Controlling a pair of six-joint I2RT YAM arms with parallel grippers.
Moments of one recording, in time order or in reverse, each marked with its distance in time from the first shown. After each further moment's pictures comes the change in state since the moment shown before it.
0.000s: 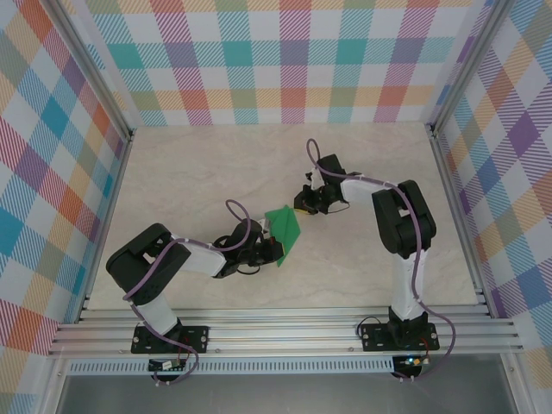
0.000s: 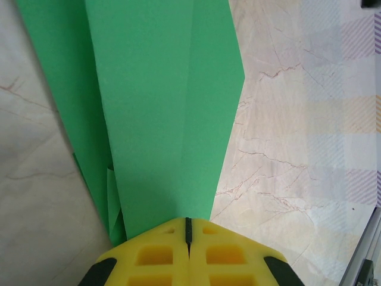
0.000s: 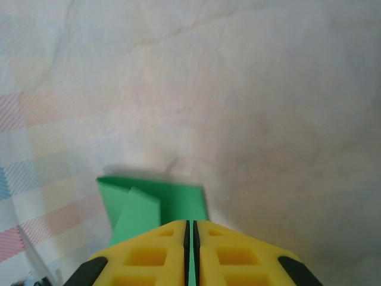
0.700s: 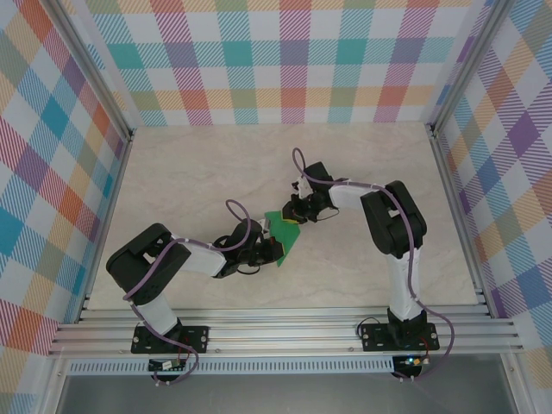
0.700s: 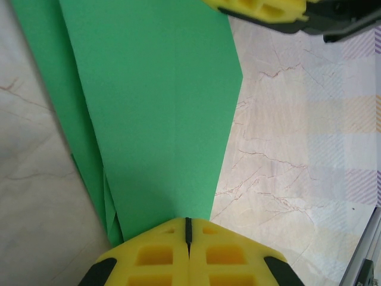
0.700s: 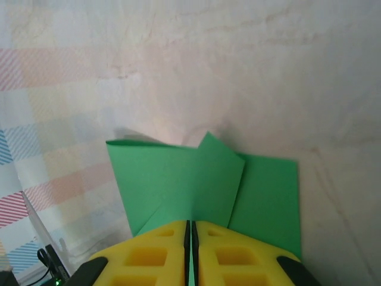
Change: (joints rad) left arm 0.000 0.001 0.000 0.000 0.000 0.000; right arm 0.072 0.063 0.028 0.003 -0.034 0.000
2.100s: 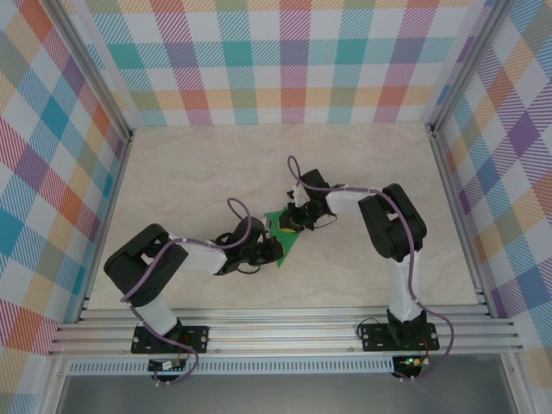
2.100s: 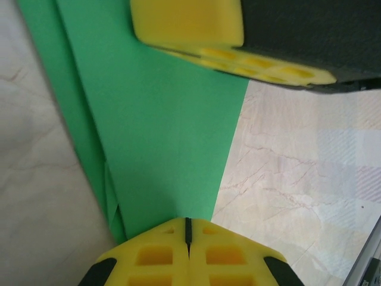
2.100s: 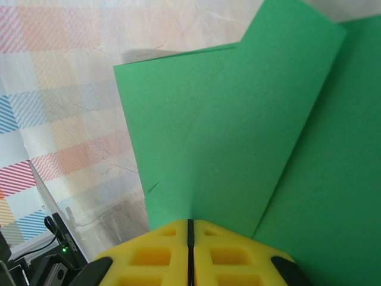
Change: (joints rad) left arm -0.001 -0.038 0.044 -0.139 -0.001 0.011; right arm 0.050 -0.032 -0.085 0.021 -0.070 -0.002
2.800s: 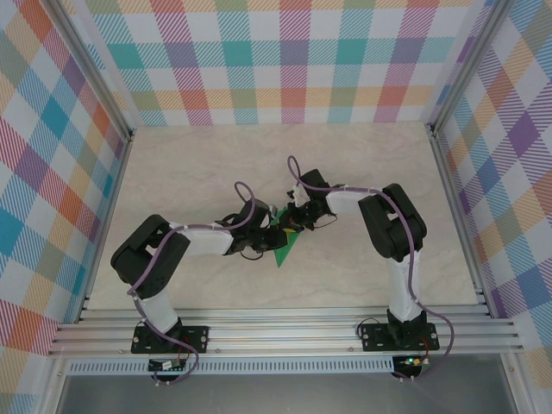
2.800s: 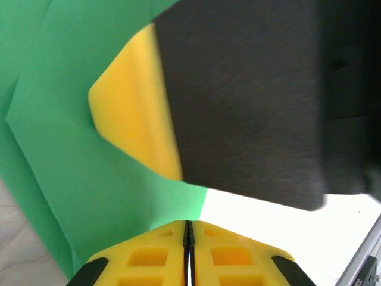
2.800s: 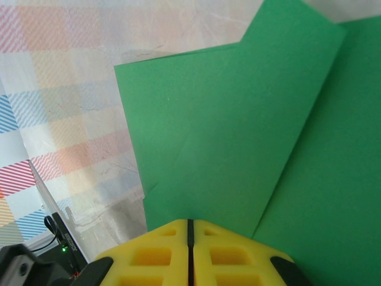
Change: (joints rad) left arm 0.073 0.091 0.217 -0.213 0.090 0.094; right arm 0.000 0.002 0.000 0.000 -0.001 -0.003
